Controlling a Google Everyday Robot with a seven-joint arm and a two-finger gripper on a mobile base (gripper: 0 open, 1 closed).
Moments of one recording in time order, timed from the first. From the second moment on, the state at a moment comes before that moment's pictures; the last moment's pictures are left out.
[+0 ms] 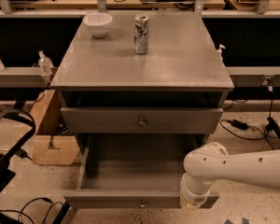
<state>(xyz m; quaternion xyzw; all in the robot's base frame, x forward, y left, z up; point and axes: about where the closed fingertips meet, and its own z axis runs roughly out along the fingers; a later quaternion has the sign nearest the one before) 0.394 -0.175 0.458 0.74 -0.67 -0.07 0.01</state>
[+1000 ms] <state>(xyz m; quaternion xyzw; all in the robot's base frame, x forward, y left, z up) 0.391 -0.175 0.456 0.74 -0.67 -0.07 0.01</state>
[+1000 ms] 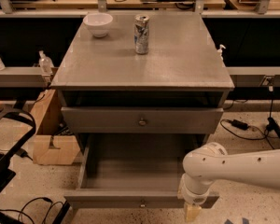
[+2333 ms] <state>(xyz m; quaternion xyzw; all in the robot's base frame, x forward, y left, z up) 0.400 -0.177 0.457 0.74 -0.67 -0.07 0.02</state>
